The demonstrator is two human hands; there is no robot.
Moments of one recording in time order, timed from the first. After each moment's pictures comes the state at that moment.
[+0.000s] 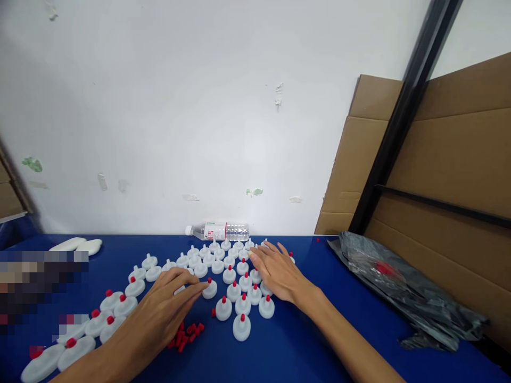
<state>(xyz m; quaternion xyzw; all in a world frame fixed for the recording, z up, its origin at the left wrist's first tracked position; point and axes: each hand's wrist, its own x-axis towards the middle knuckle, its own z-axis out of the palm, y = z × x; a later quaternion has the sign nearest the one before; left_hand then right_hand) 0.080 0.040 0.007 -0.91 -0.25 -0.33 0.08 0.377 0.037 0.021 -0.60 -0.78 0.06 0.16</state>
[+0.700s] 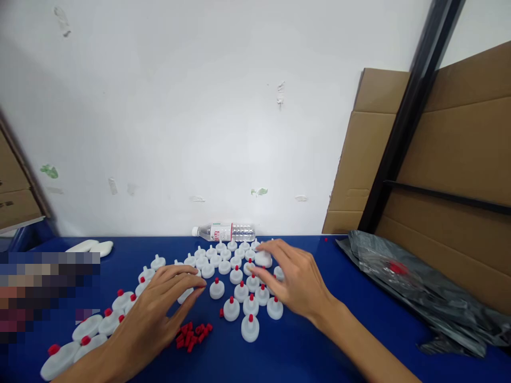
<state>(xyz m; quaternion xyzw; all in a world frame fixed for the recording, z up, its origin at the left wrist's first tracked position) 0.071 0.035 0.022 -0.89 -0.24 -0.38 0.07 0.368 0.001 0.044 -0.47 -0.79 -0.14 0.37</state>
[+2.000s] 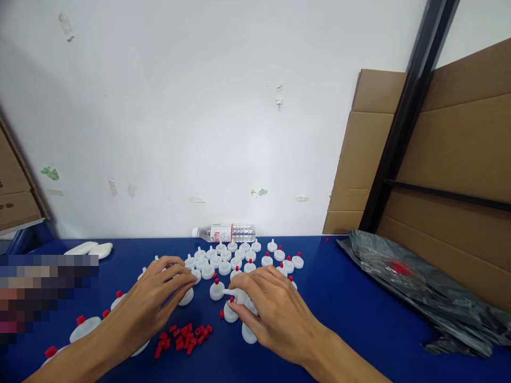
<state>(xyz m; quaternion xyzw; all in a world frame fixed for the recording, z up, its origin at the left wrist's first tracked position) 0.050 0.057 0.020 -0.91 -0.24 -0.32 0.11 0.325 -0.023 0.029 -0.36 -0.85 -0.09 0.37</state>
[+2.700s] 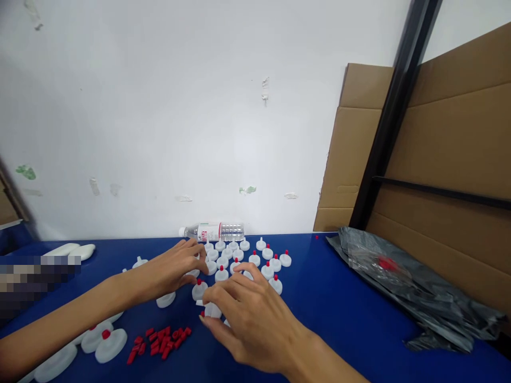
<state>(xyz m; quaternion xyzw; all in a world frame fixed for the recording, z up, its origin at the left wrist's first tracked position) 0.103 0.110 0.053 -0.97 -0.22 -0.02 0.12 0.326 -0.028 0.033 -0.32 -0.87 -0.09 0.37</state>
